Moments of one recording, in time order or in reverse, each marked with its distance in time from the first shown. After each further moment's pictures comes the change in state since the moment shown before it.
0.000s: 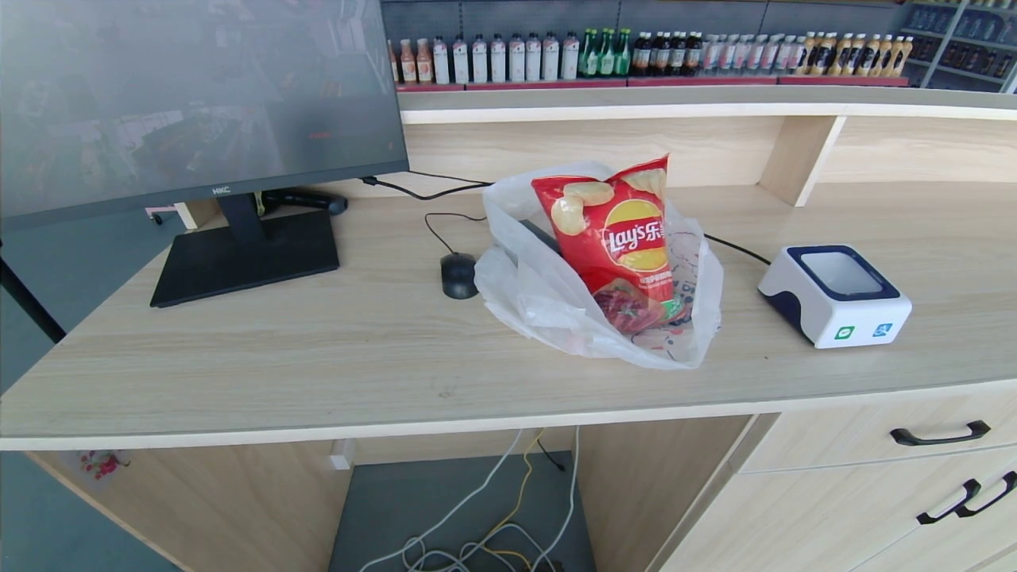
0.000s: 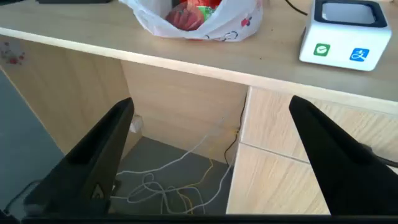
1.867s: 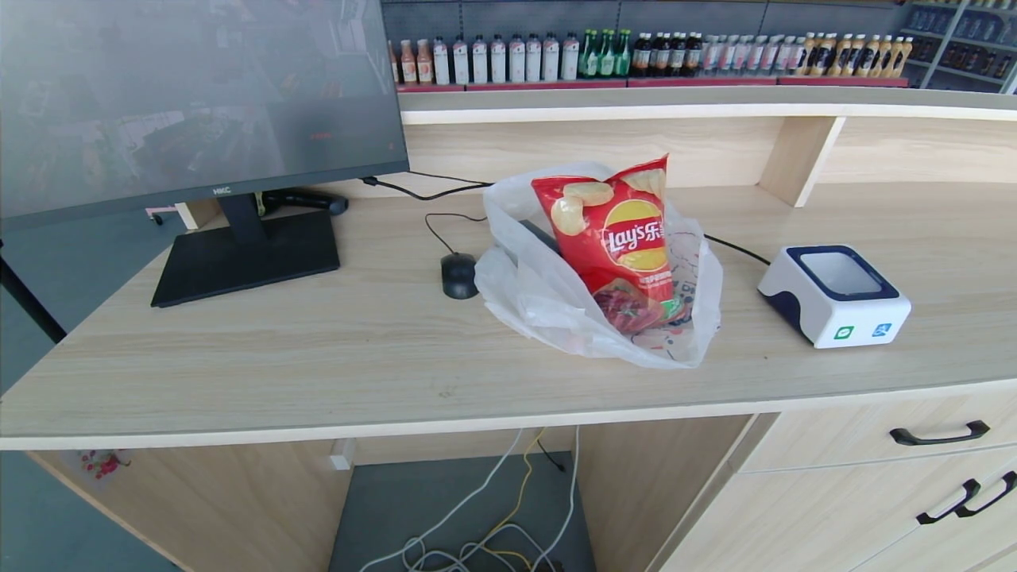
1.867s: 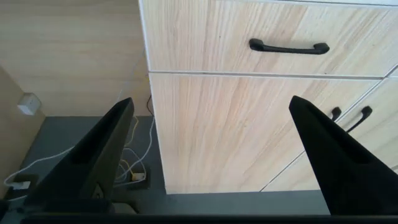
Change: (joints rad) left arm 0.000 0.000 0.000 0.000 0.000 0.000; right arm -0.612 -0.209 0.003 0.369 0.116 -0.019
